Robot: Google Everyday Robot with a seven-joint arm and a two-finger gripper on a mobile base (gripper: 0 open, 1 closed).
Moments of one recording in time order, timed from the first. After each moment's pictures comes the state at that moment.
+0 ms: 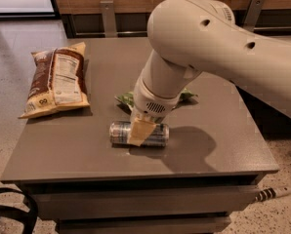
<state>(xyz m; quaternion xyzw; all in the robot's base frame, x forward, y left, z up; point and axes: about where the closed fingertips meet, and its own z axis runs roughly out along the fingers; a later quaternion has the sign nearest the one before) 0.467 0.015 0.841 -0.67 0.72 0.08 0.17</state>
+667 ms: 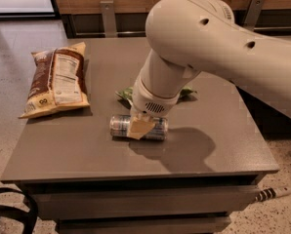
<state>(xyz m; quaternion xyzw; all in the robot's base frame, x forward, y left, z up) 0.465 0.016 0.844 -0.67 0.72 0.08 0.17</state>
